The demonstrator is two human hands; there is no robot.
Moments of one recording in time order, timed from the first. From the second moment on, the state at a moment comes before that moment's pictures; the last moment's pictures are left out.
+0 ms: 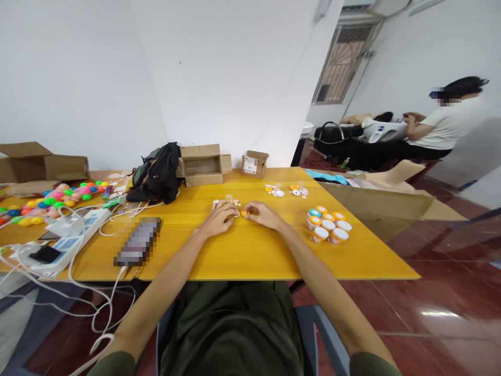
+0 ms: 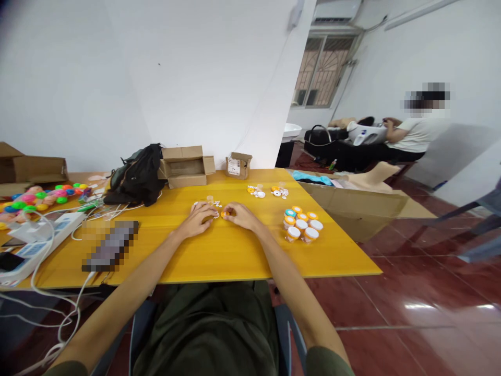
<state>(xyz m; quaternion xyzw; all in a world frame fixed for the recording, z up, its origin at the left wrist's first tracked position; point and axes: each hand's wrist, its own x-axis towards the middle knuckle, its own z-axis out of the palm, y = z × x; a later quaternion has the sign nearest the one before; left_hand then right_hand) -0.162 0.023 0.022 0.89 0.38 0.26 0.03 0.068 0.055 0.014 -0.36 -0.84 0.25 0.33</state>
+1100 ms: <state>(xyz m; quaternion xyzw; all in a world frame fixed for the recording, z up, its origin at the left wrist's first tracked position) -0.159 0.022 0.024 0.82 0.46 0.34 0.01 0.041 0.079 0.010 -0.38 -0.88 0.08 0.28</state>
